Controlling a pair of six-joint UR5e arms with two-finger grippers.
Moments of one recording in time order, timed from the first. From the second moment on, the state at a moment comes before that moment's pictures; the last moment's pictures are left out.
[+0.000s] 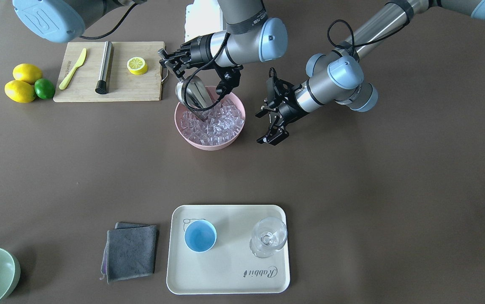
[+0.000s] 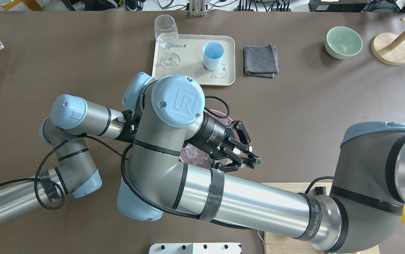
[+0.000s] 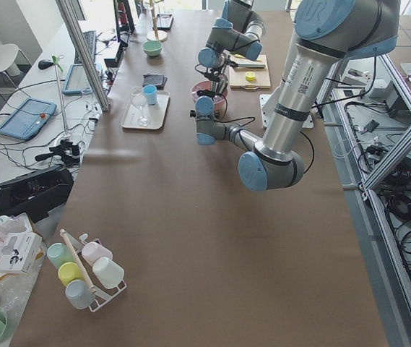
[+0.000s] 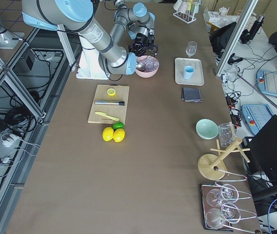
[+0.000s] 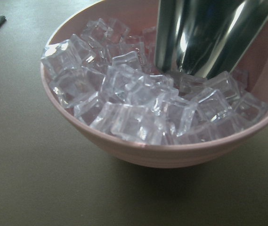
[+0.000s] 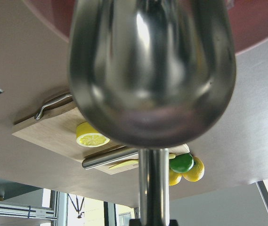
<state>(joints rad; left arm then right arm) -0.57 -2.06 -1.38 -2.72 -2.08 0.13 0.43 -0.40 1.39 -2.86 1.79 -0.07</state>
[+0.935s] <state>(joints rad) -0.57 -2.07 -1.37 -2.66 -2.08 0.13 0.43 -0.56 1.60 -2.74 1.74 -0.06</state>
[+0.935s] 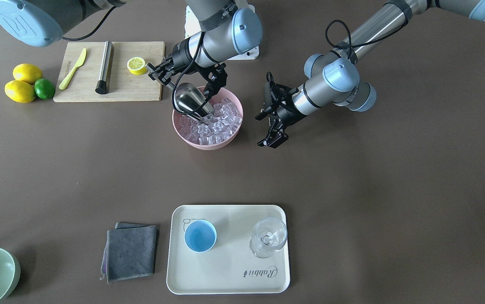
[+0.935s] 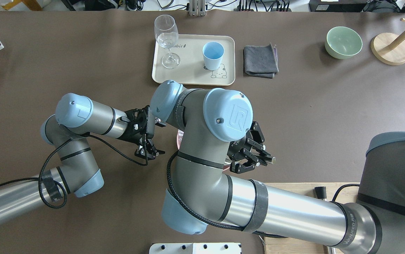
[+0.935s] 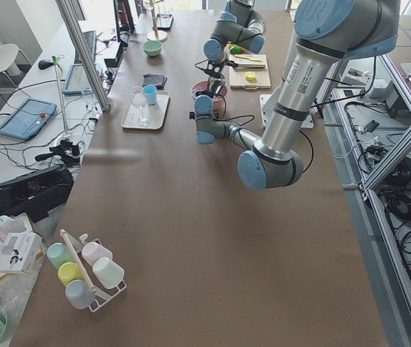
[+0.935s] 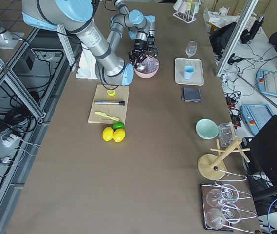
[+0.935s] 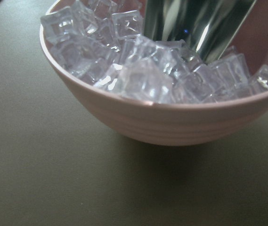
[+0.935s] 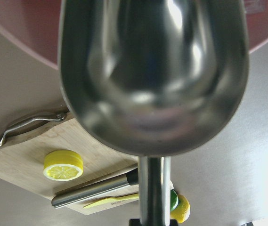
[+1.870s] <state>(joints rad) -0.57 -2.07 -1.36 -2.67 -2.05 0.13 0.43 -0.66 1.69 -2.57 1.72 -0.06</state>
